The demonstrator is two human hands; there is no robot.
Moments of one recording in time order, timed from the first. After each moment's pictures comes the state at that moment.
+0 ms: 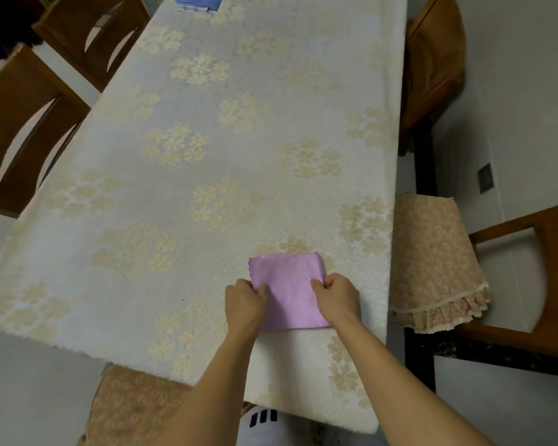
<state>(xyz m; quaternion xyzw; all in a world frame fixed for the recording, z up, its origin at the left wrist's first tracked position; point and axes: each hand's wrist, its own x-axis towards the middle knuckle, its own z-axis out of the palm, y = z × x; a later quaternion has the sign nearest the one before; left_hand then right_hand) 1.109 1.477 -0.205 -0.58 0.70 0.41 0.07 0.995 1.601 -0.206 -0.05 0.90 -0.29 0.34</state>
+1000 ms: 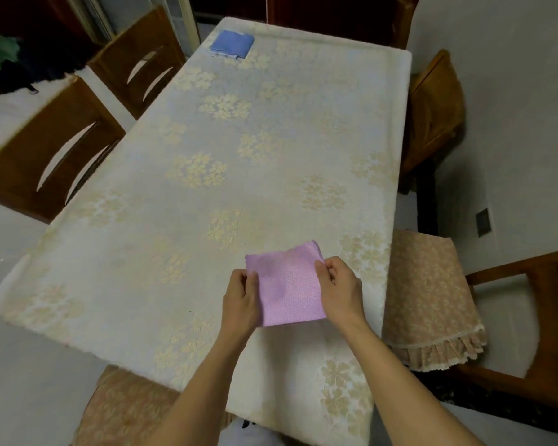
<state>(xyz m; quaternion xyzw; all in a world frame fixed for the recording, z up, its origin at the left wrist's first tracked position) 1.107 1.475 -0.129 -0.51 0.66 0.53 -0.15 0.972 1.579 -0.129 -0.18 0.86 -0.42 0.23</state>
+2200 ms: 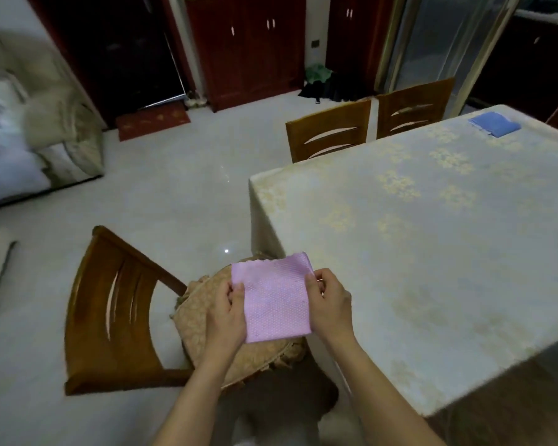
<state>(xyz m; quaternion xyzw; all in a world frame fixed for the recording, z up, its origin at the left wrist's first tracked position) 1.347 1.687 -0.038 -0.75 0.42 0.32 -0.40 1.186 1.645 -0.062 -0.58 0.64 -0.36 0.35</state>
